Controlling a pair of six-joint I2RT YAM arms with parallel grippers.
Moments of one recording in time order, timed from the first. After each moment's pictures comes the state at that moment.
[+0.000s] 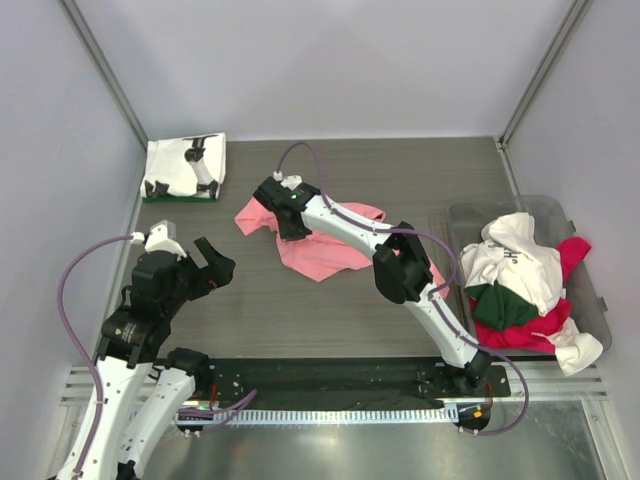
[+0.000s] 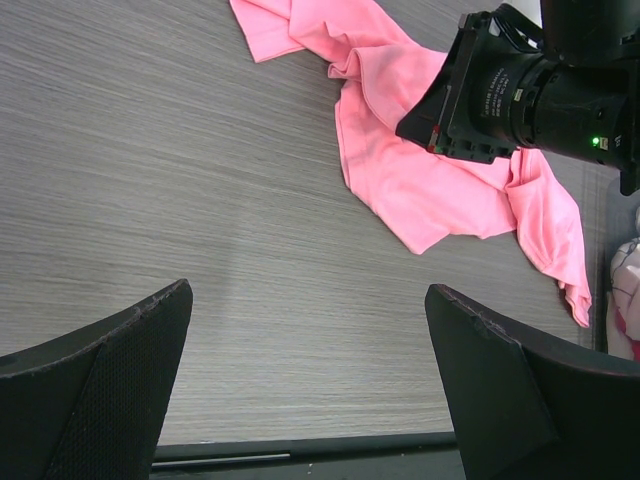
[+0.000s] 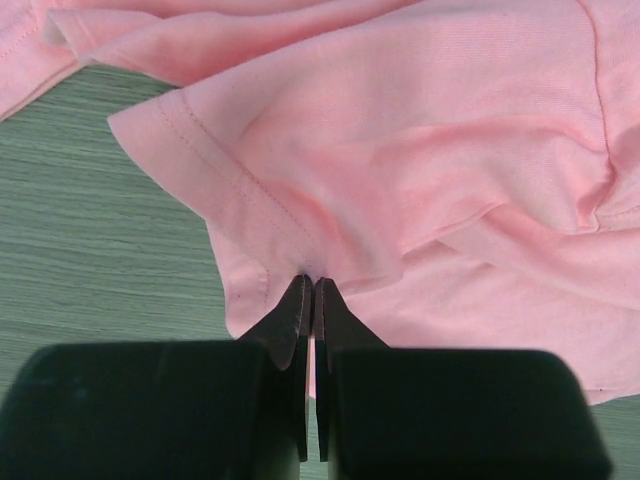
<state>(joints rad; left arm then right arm) -0.26 0.53 0.81 -0.82 -0.08 -0.60 0.89 2.41 2.24 -0.98 0.35 0.65</state>
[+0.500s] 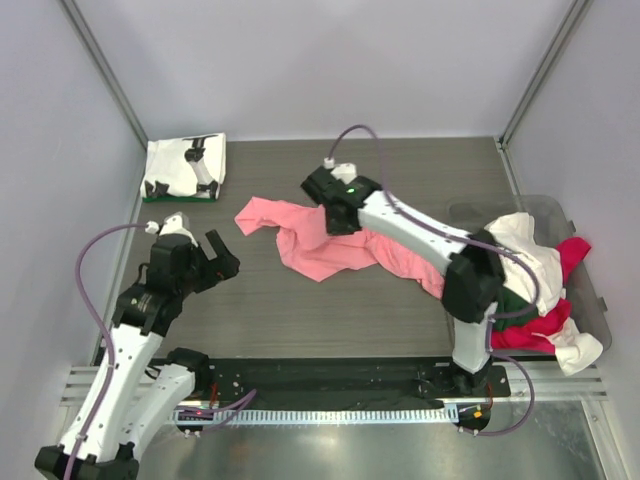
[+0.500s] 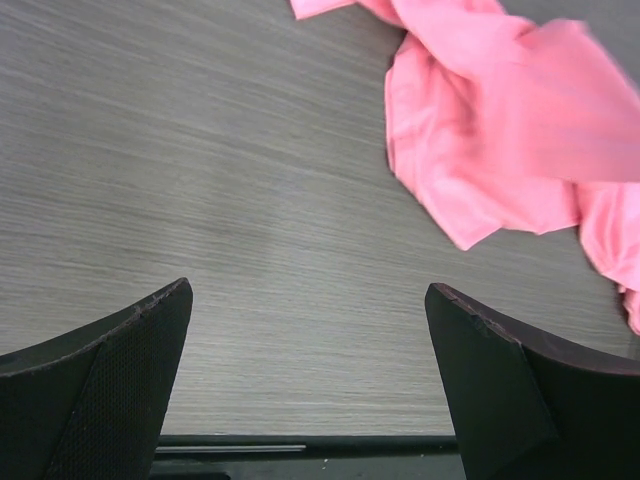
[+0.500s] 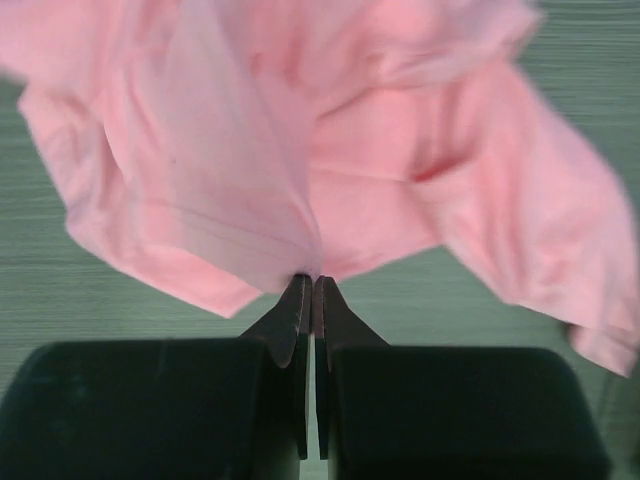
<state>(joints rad) -0.26 0.67 0.81 -0.81 -0.10 -0.60 0.81 1.95 1.77 -0.98 0.44 0.66</state>
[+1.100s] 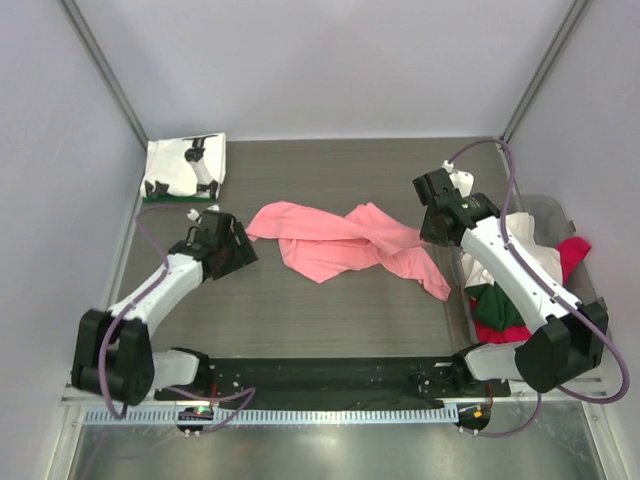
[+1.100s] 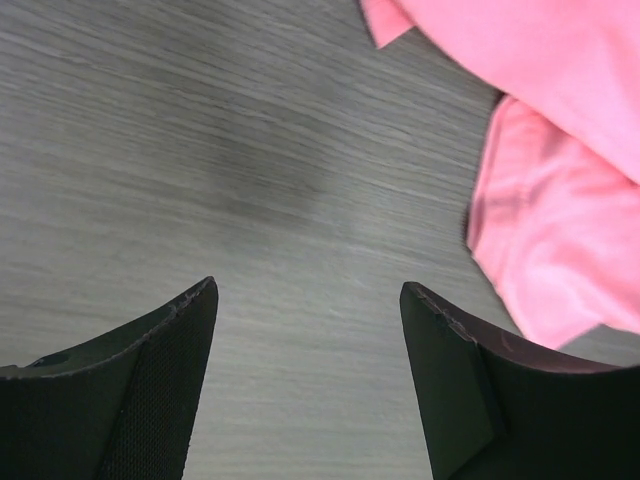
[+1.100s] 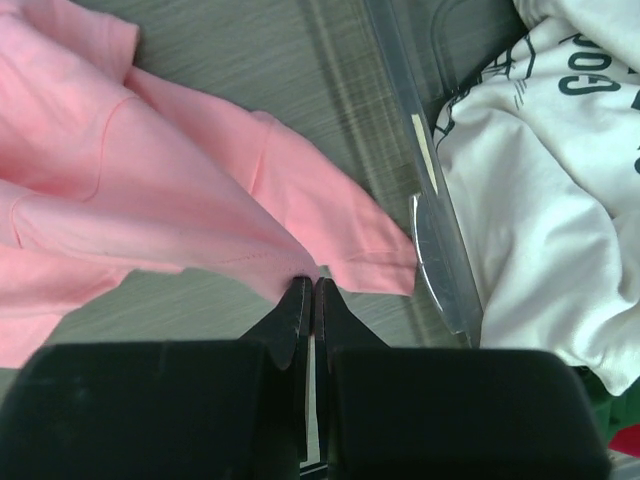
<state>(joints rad) -0.26 1.24 0.76 -0.45 -0.09 -0.65 0.39 1.33 1.24 -0.98 0.46 0.62</state>
